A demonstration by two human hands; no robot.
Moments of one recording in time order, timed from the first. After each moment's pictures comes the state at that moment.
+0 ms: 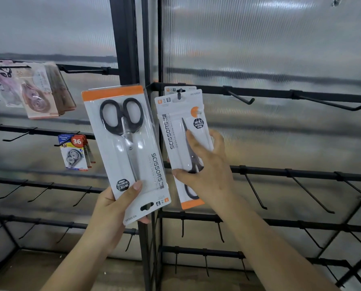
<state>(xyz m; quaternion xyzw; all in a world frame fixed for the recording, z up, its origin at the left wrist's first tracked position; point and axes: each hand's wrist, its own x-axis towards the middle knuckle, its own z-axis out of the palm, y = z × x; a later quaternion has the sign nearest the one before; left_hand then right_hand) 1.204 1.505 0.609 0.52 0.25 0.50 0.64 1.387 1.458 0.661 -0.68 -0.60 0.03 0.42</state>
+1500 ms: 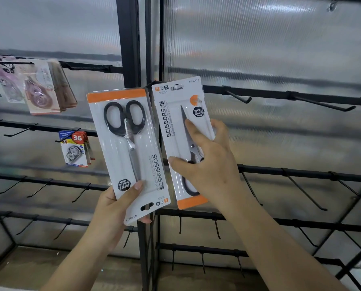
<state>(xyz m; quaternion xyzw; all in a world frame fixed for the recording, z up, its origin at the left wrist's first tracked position) 1.200 1.492 0.605 0.53 0.25 0.48 0.65 1.366 1.429 0.693 -0.68 -0.60 0.01 0.42</state>
